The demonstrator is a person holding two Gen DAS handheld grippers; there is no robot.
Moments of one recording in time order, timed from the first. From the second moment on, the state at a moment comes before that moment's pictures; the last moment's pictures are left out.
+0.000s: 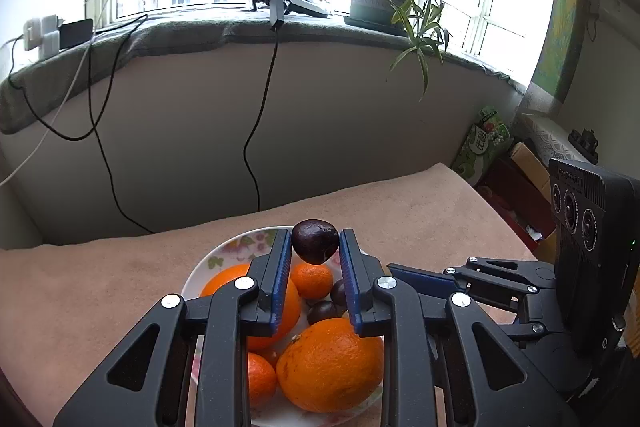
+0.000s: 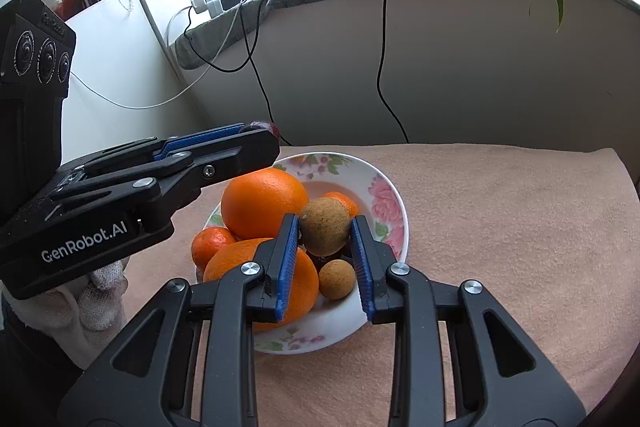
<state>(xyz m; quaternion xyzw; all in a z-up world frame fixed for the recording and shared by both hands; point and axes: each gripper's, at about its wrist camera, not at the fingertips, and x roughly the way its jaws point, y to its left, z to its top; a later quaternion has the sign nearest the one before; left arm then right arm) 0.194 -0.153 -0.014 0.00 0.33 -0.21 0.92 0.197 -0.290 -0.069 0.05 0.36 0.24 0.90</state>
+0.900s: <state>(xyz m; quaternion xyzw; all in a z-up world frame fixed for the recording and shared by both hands) 0.187 -0.145 -0.007 -0.02 0.32 -0.20 0.92 0.190 -0.294 -0.069 0.06 0.35 0.24 0.90</state>
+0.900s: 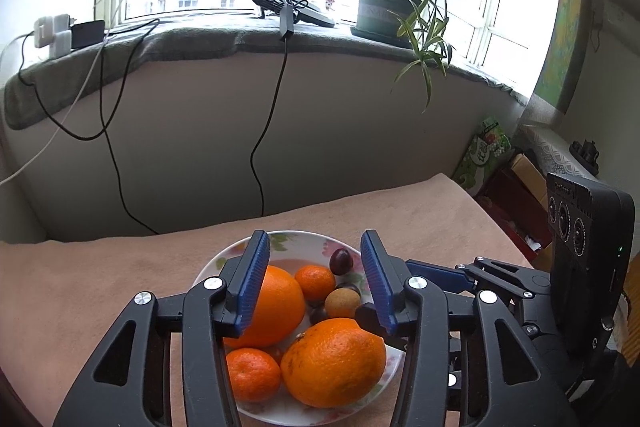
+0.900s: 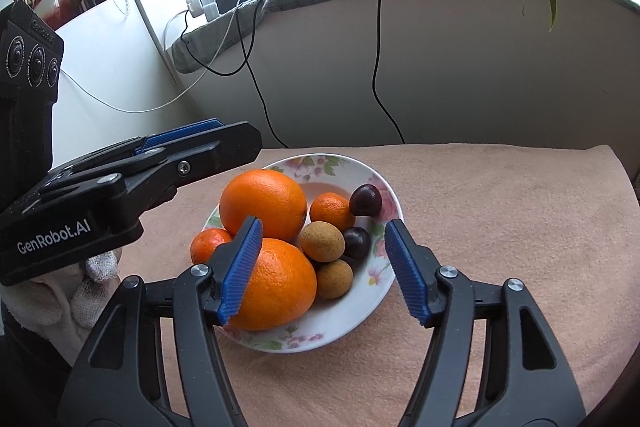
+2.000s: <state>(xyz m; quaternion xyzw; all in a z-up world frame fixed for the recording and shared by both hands) 0.102 -0.118 0.005 -0.03 0.30 -0.15 0.94 0.117 -0.310 -0.037 0.03 0.29 0.16 0.94</state>
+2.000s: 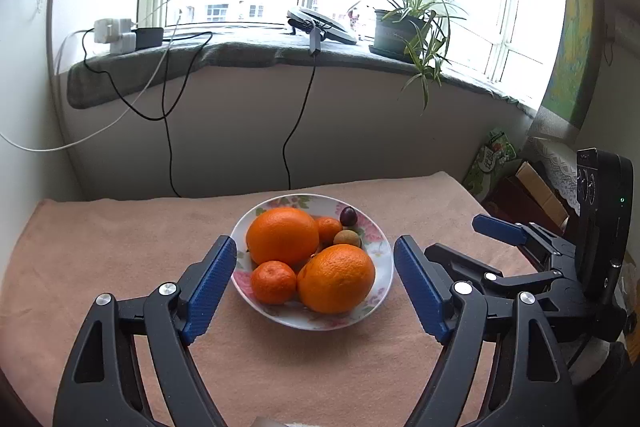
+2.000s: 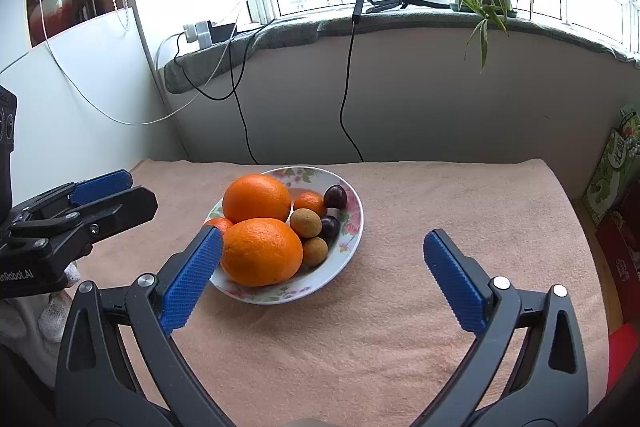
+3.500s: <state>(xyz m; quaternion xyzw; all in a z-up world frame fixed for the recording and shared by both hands) 0.063 -0.087 0.006 -0.04 0.29 -0.11 0.95 0.099 -0.310 -0.038 0.04 0.31 0.15 0.94</state>
